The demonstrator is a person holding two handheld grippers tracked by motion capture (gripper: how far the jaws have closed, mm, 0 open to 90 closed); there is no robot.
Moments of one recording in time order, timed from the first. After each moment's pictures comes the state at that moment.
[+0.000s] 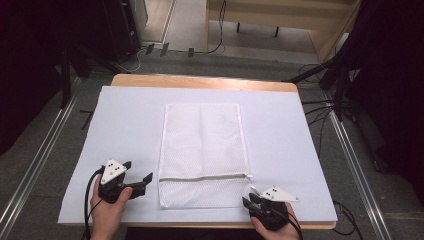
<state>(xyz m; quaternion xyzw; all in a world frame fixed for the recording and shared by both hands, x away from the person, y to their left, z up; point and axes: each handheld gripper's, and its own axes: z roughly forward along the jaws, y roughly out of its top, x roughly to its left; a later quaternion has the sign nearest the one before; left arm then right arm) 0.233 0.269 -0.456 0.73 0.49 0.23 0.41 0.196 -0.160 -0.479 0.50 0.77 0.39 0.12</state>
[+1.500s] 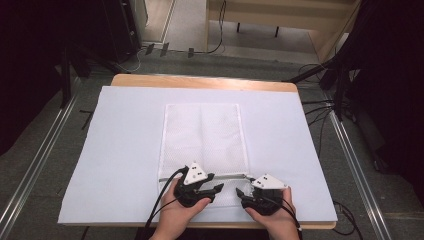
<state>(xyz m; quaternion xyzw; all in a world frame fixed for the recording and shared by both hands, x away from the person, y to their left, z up) 0.240 0.085 -0.445 0.81 0.36 0.09 0.45 0.231 -0.148 -0.485 0.45 0.80 0.37 0.17</state>
